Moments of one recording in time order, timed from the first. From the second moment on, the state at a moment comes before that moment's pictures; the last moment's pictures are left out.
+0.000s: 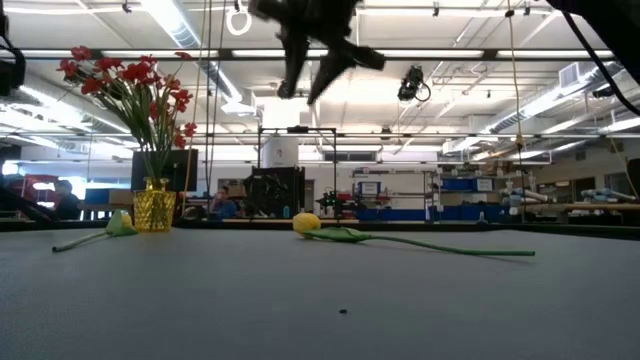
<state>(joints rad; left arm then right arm) -0.90 0.56 1.07 -0.58 -0.82 -0.17 0.02 2.17 2.23 -1.22 0.33 1.00</state>
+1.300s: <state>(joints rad) -0.17 0.95 0.68 -0.05 -0.29 -0.41 -0.05 2.17 1.65 -1.00 -0.03 0.81</state>
